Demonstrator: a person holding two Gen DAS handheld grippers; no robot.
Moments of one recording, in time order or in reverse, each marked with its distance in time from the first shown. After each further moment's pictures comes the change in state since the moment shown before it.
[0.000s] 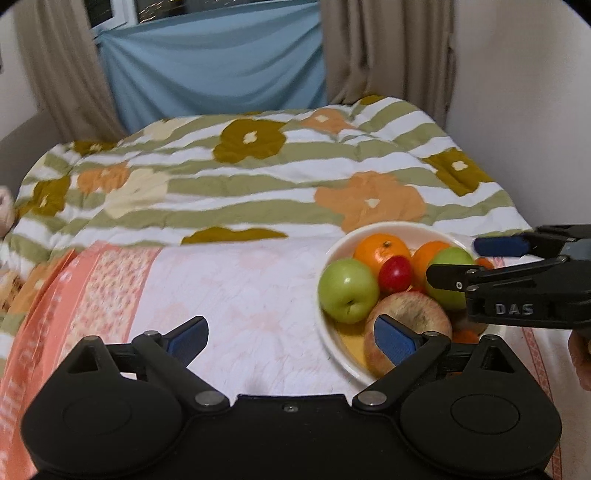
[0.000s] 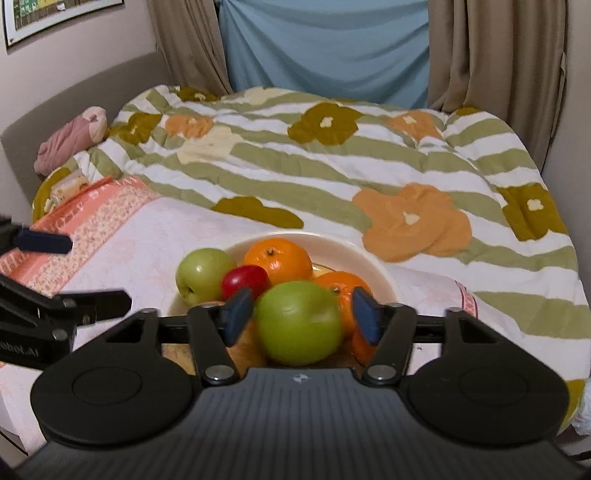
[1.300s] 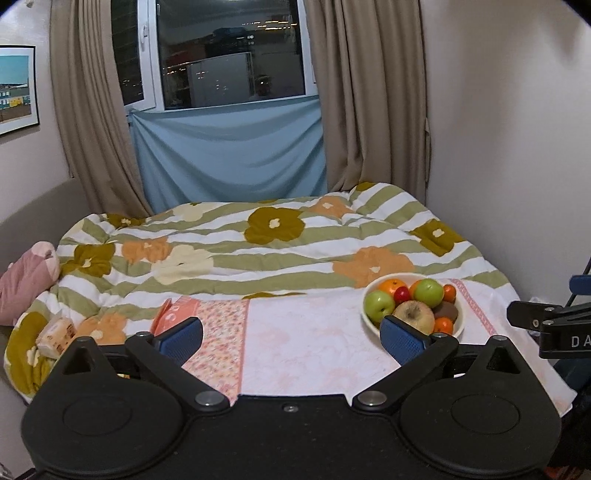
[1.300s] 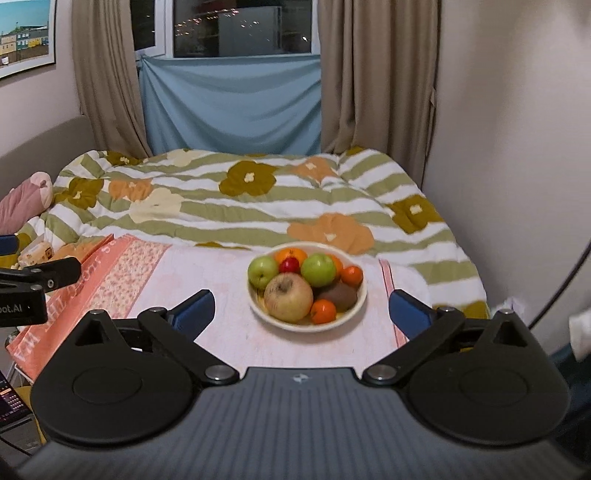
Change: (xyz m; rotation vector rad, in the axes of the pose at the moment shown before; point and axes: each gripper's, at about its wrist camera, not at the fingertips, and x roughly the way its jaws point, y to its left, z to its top) left arm -0.200 0.112 -0.068 0.047 -0.297 -0.039; right arm -0.241 0.197 -0.046 0.198 -0.134 -0.383
